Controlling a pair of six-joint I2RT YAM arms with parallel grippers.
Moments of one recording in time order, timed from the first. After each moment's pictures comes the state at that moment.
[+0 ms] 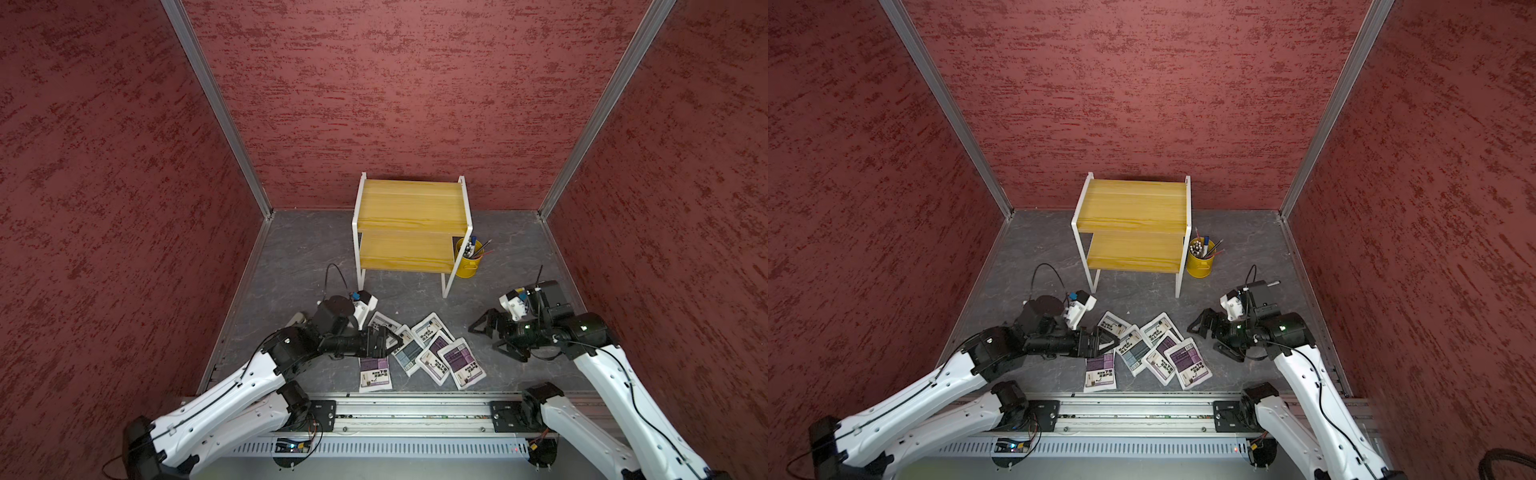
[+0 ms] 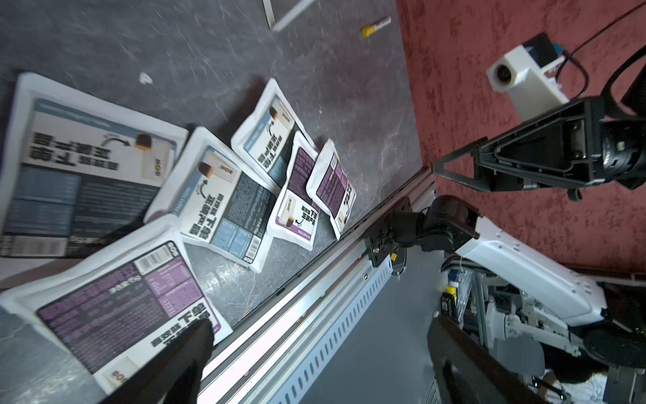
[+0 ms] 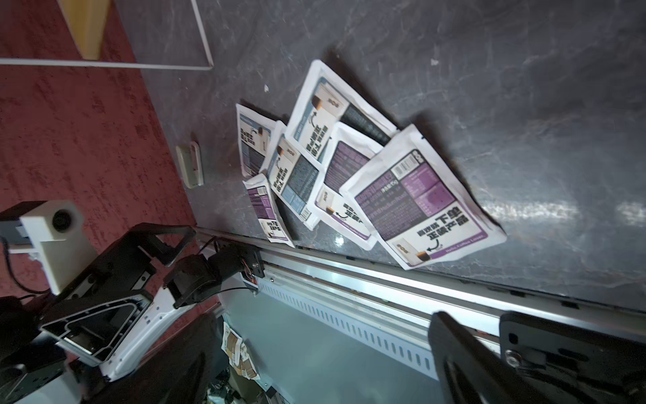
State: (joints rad) left arm -0.88 0.83 0.66 -0.54 0.36 -0.83; right arm 0.29 0.83 0.83 -1.16 -0.57 0.71
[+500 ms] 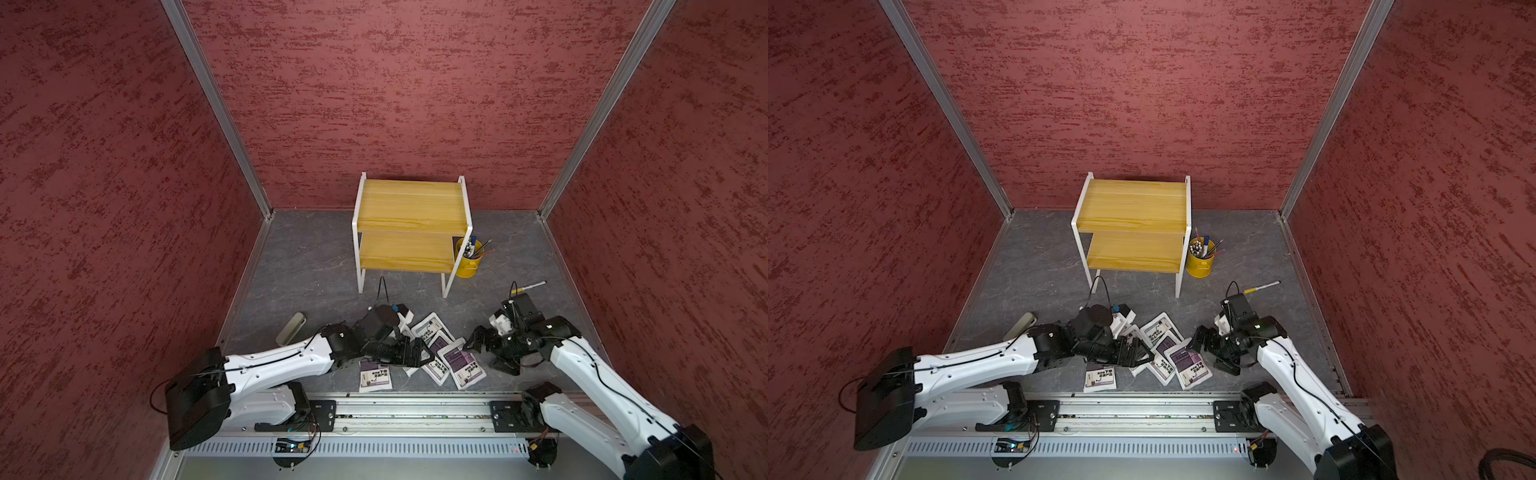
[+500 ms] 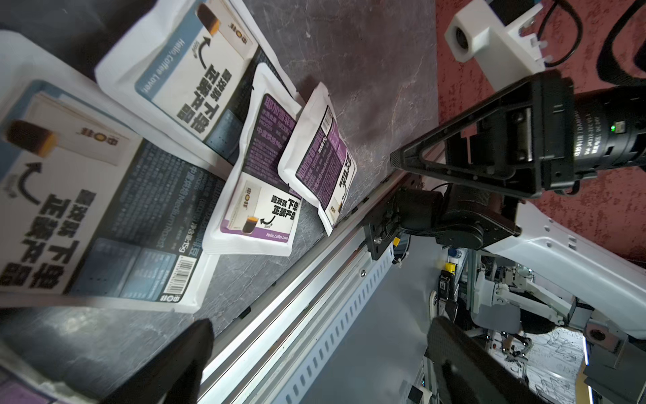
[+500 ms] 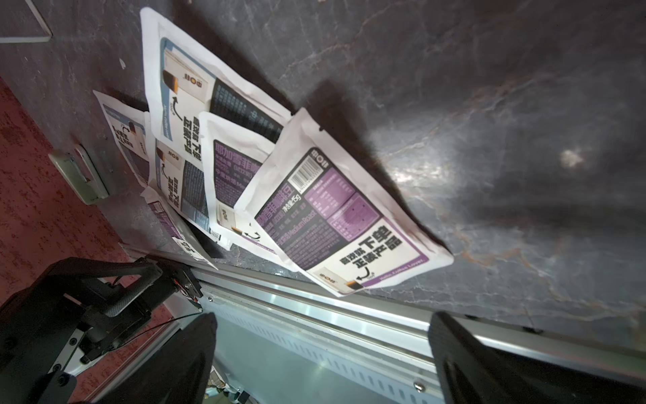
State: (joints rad) left arm -1.03 1.23 0.65 -0.18 0.40 -0.97; right arm 0.33 0.91 0.57 -0.96 -0.51 0.73
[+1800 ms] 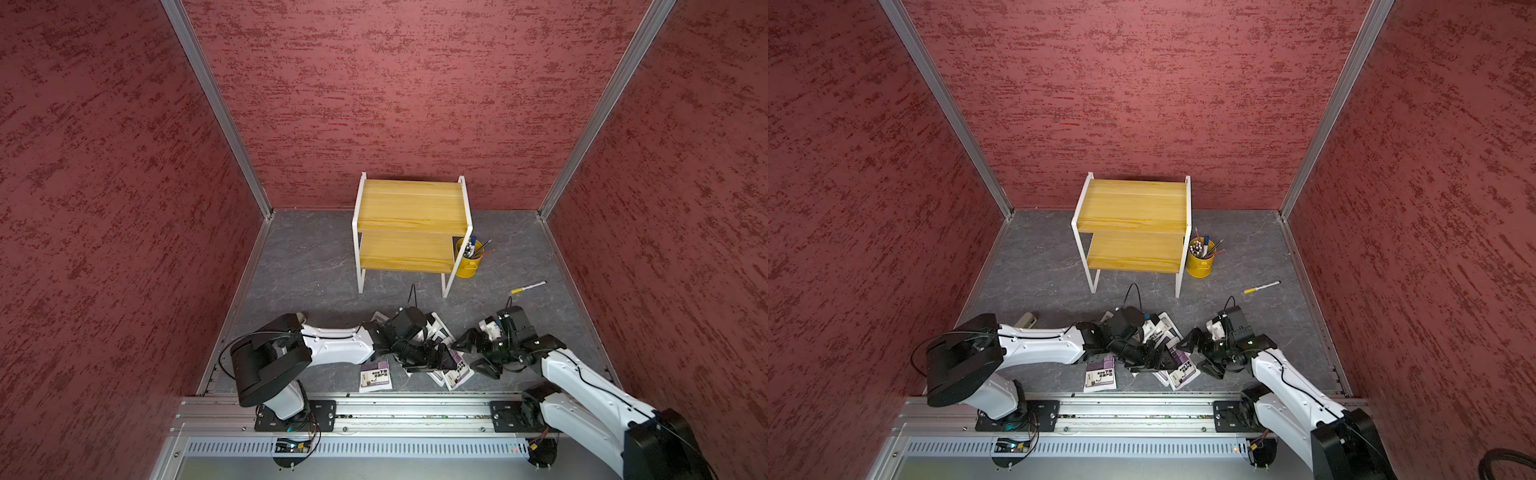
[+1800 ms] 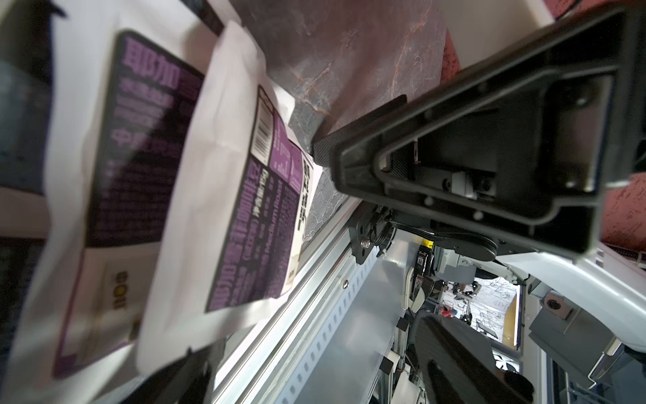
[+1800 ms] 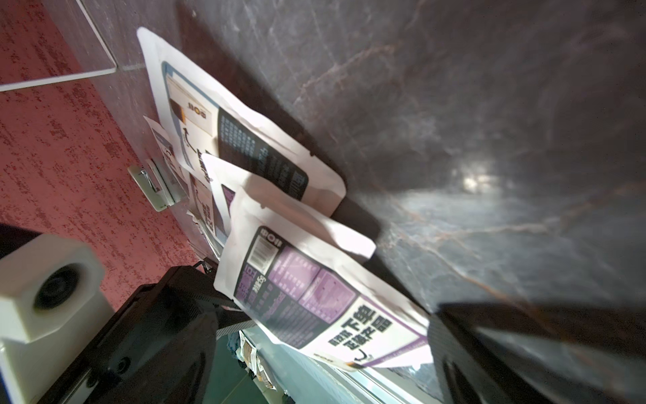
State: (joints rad) left arm -1.07 1.59 0.72 0.11 0.57 -1.06; right arm 0.34 0.93 0.31 -0.48 -0.68 0.94
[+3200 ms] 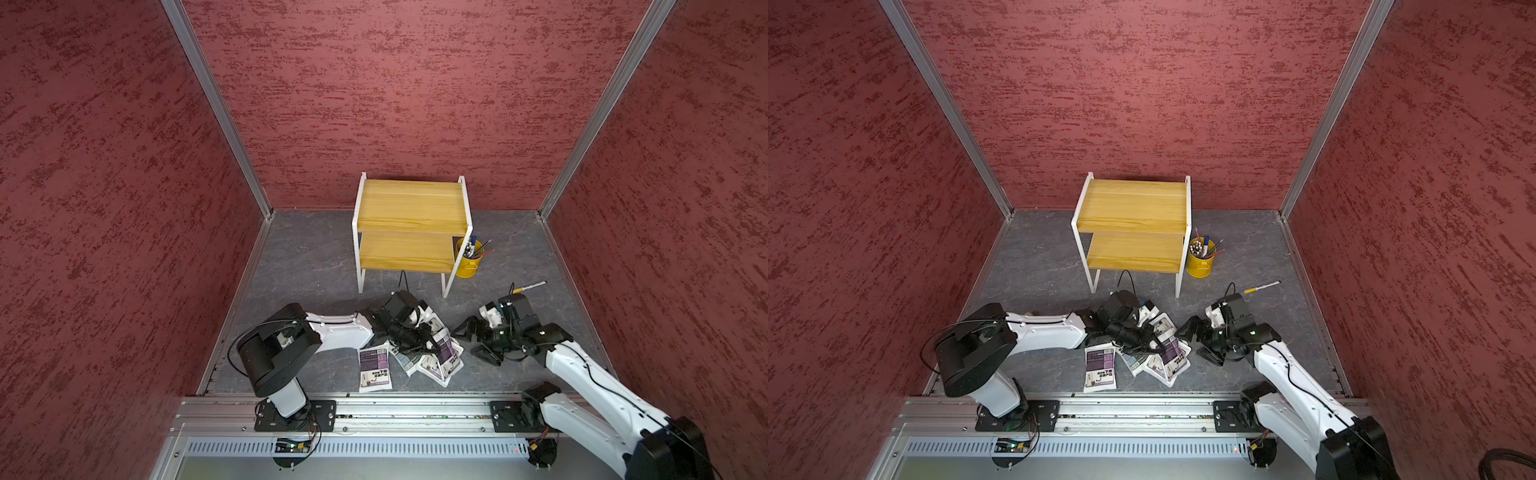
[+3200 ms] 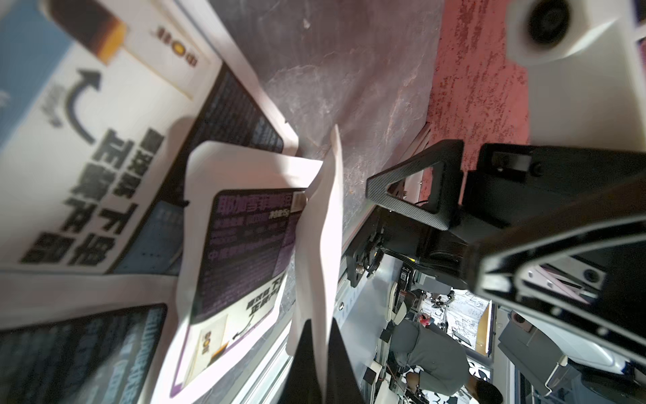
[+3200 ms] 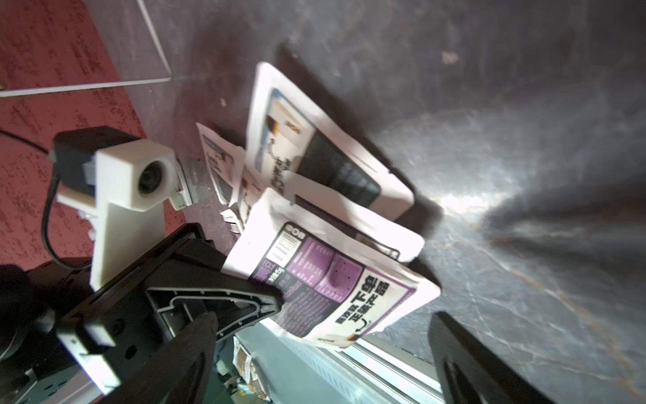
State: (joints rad) left arm -0.90 1.62 0.78 0.07 0.70 -1.00; right arm 0.36 0.91 0.55 -0.65 -0.62 0.86
